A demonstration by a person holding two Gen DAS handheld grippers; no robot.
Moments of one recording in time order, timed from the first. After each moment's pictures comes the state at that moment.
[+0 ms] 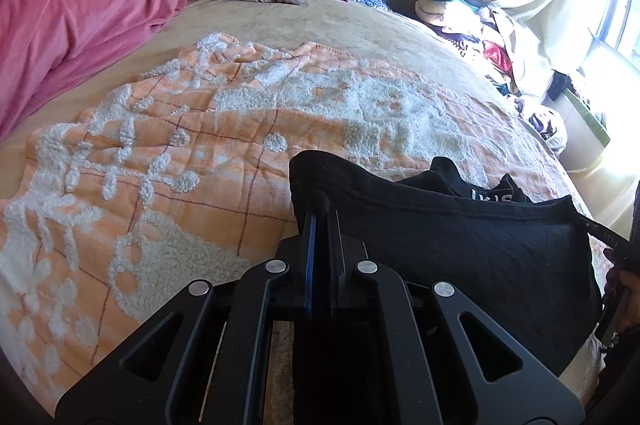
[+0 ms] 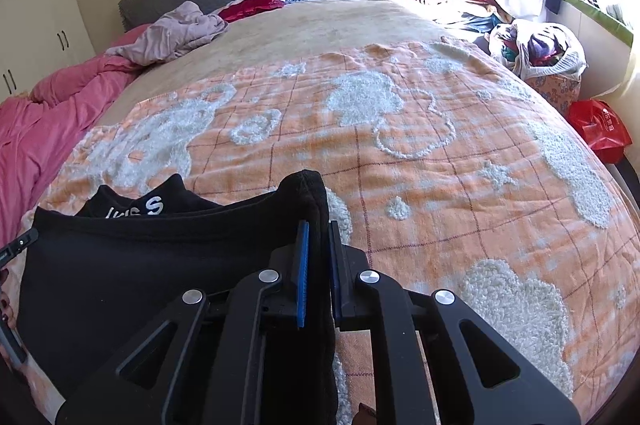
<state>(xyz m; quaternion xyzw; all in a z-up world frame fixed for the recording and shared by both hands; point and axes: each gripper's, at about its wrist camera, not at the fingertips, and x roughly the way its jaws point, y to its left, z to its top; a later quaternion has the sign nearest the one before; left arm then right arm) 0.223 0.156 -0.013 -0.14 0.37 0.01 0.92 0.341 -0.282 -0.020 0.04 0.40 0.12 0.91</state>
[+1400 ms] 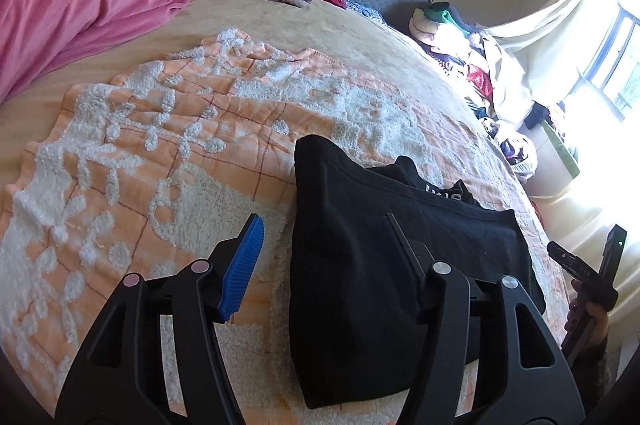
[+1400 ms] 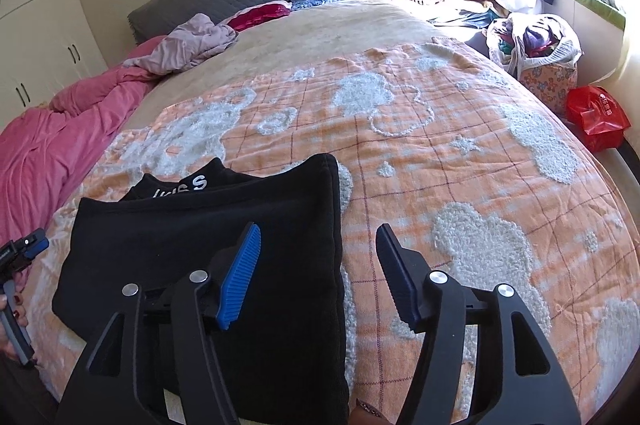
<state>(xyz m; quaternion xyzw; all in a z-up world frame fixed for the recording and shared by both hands) 0.158 0.174 0.016 -0.22 0.36 -0.02 0.91 0.264 -0.301 0.017 0.07 0.39 0.14 0.91</state>
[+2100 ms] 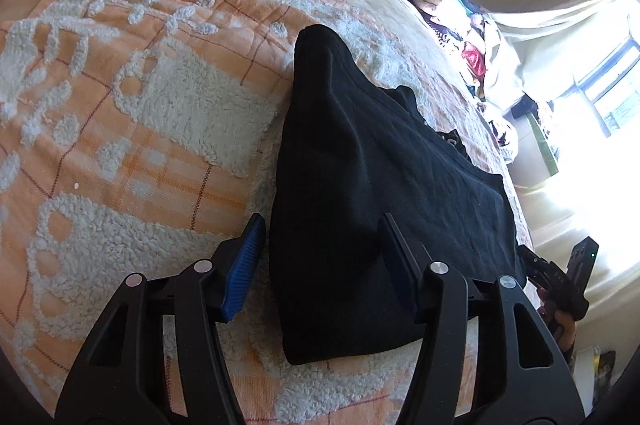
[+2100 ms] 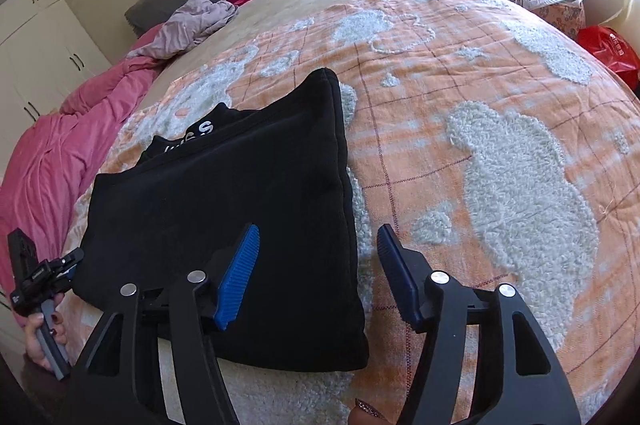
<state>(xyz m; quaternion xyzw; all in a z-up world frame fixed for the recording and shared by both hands) 0.144 0.161 -0.042 -0.30 0.42 -0.06 0.86 0.244 -0.310 -0.027 0.13 0.45 0.16 0.87</state>
